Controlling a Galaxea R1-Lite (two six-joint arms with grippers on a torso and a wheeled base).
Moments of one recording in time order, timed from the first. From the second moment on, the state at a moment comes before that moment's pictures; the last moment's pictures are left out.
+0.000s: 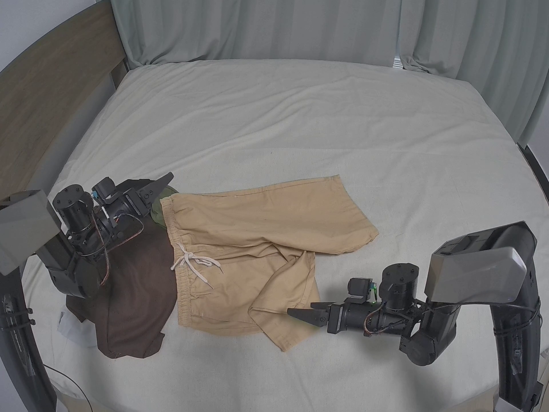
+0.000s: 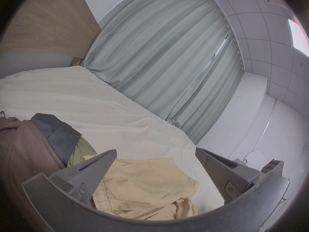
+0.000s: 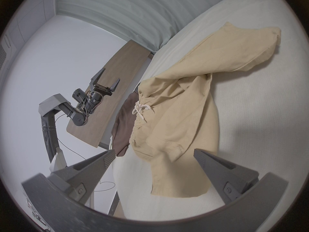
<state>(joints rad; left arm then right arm) 0.01 2.20 -0.81 -1.55 -0.54 -0.58 0.54 2.44 -0.61 -1.49 0.52 0.54</state>
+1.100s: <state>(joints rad) 0.01 2.20 -0.81 -1.55 -0.54 -0.58 0.57 2.55 -0.71 -1.53 0.44 0.55</state>
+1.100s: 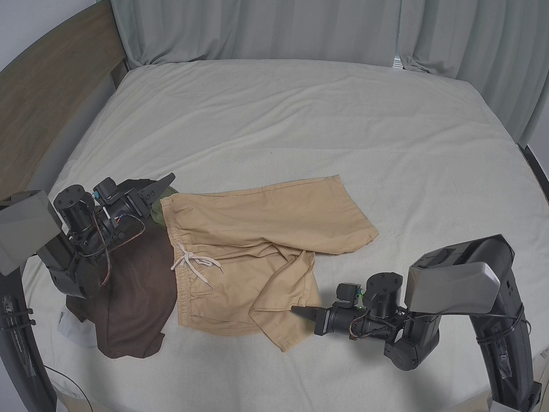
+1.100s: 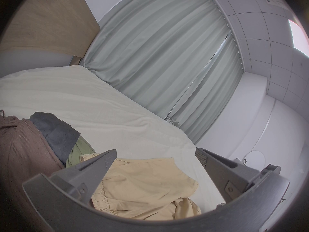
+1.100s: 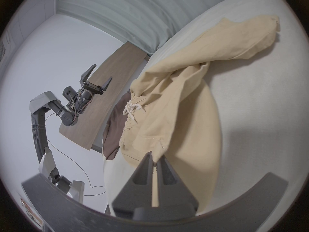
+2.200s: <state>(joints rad) 0.01 2.20 -0.81 -1.55 -0.54 -0.59 0.25 2.46 -0.58 -1.53 0.42 0.46</state>
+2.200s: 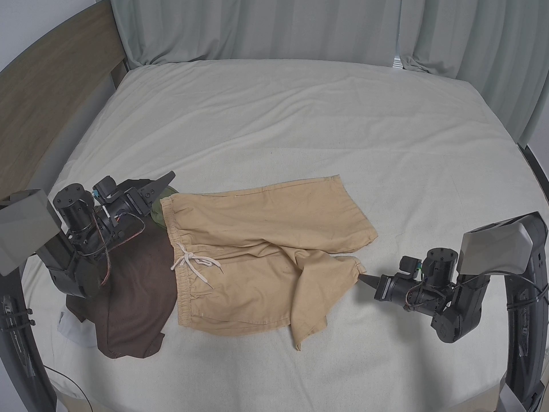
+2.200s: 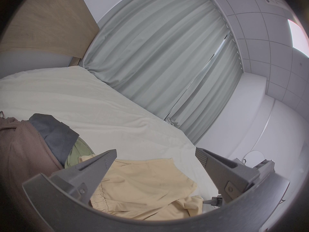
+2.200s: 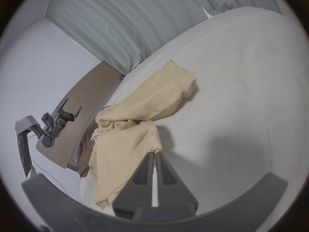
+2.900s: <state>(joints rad) 0.00 2.20 -0.81 -1.55 -0.54 -0.58 0.17 2.47 -0.65 -1.50 0.42 0.45</state>
